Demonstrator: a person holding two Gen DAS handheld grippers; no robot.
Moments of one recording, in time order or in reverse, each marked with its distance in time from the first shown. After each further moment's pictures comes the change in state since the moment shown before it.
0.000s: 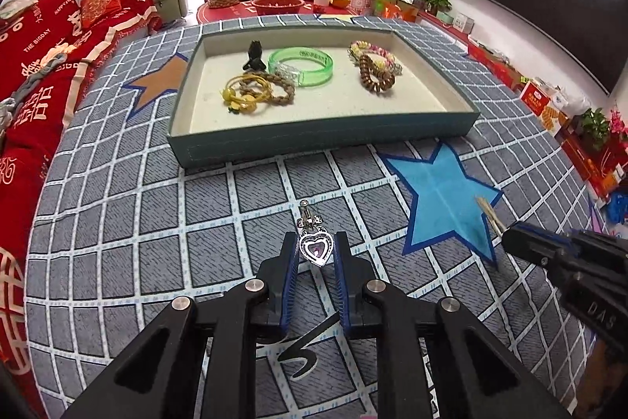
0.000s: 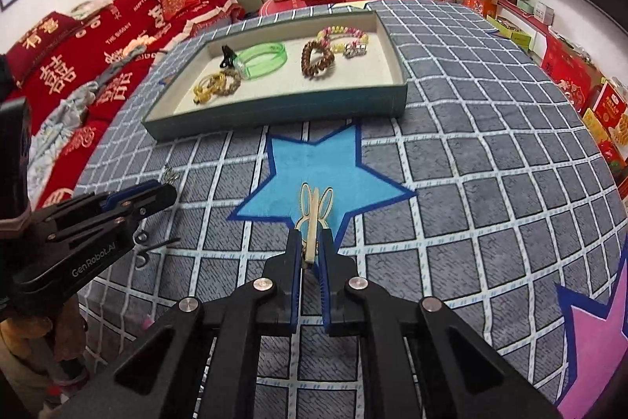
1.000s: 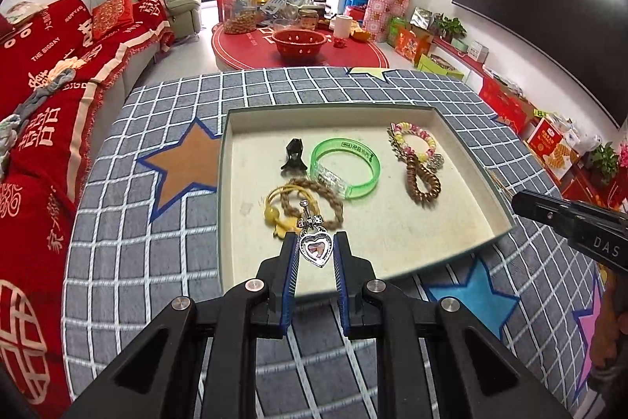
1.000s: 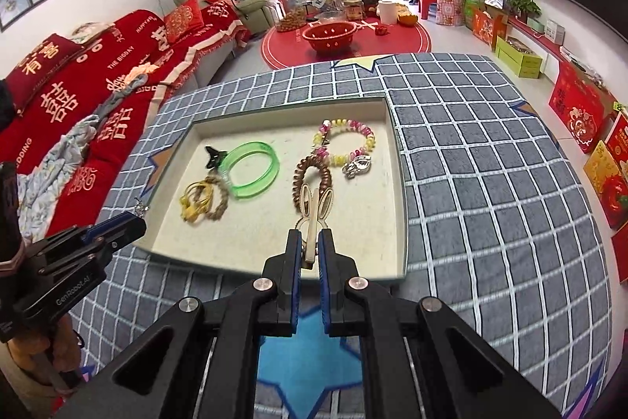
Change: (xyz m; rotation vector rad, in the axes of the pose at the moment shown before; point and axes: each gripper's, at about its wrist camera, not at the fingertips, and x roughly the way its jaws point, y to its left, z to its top) left arm 0.015 0.041 0.101 -0.033 -0.056 0.020; right arm 0.029 -0.016 0.134 -0.008 -0.045 0.026
